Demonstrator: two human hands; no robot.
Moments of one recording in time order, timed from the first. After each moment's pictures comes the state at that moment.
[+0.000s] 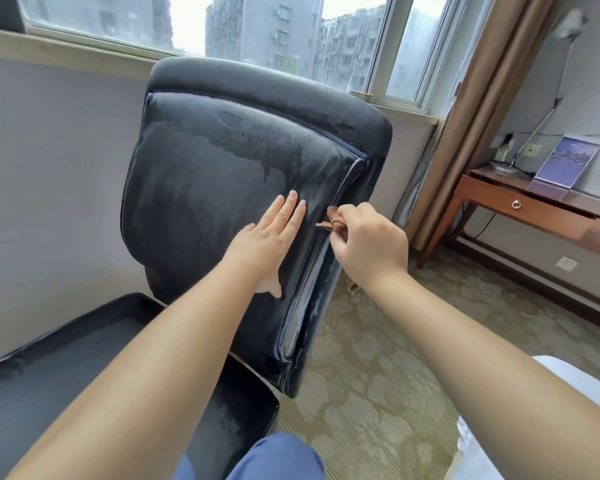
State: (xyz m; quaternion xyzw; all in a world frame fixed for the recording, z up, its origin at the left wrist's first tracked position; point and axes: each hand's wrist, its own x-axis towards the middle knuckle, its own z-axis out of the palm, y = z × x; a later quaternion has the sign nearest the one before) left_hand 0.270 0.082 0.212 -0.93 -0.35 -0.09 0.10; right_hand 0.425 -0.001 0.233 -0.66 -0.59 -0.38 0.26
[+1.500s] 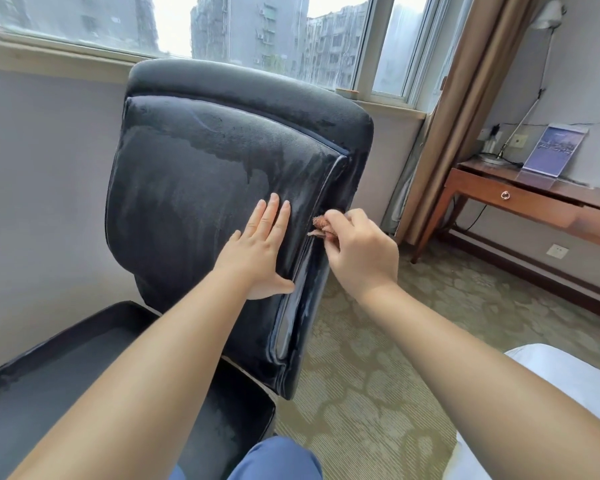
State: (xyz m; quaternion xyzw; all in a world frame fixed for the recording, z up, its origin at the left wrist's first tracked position) left_hand 0.277 0.069 0.211 -0.91 -0.39 -0.11 -0.03; right_hand 0.433 -0.006 0.214 -0.64 -0.57 -0.40 0.31
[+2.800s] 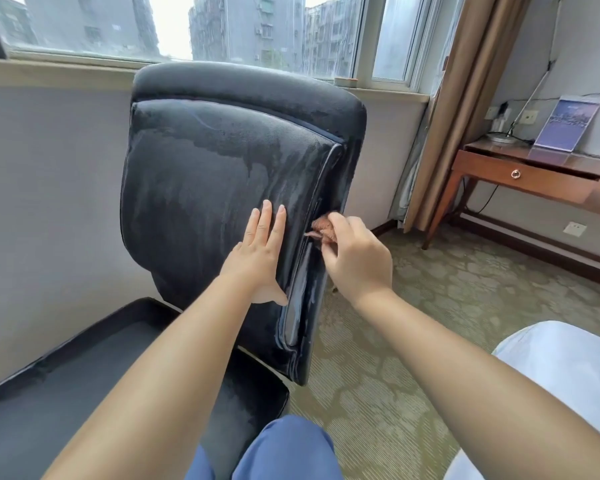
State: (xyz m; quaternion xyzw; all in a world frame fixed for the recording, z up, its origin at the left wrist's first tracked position) left_hand 0.271 0.058 0.194 -0.91 -0.39 -0.10 -0.04; right_hand 0.425 -0.022 0.189 -0.68 -0.57 -0.32 0.33
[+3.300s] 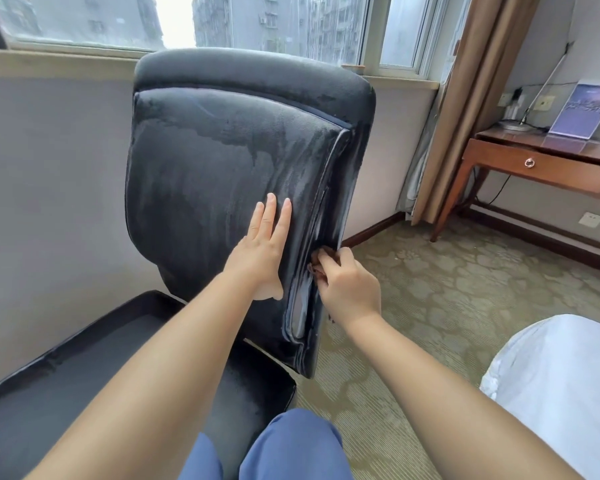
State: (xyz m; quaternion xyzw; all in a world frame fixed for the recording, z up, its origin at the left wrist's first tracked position) left_hand 0.270 0.058 0.187 -0.91 -0.39 -0.12 -0.03; right_hand 0.412 -0.020 0.132 -0.72 -0.59 -0.26 0.26
